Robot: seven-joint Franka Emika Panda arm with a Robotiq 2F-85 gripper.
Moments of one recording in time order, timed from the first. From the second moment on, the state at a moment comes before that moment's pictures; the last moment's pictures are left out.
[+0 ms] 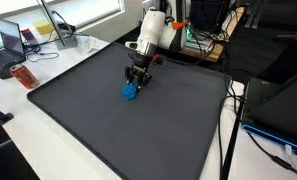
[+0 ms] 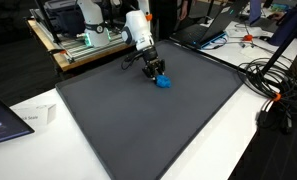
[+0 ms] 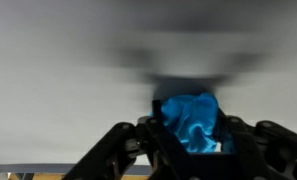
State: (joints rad) arm 0.16 0.65 -0.01 -2.48 0.18 3.79 -0.04
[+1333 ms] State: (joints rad) arm 0.16 0.60 -0.01 -2.48 0.13 3.69 -0.05
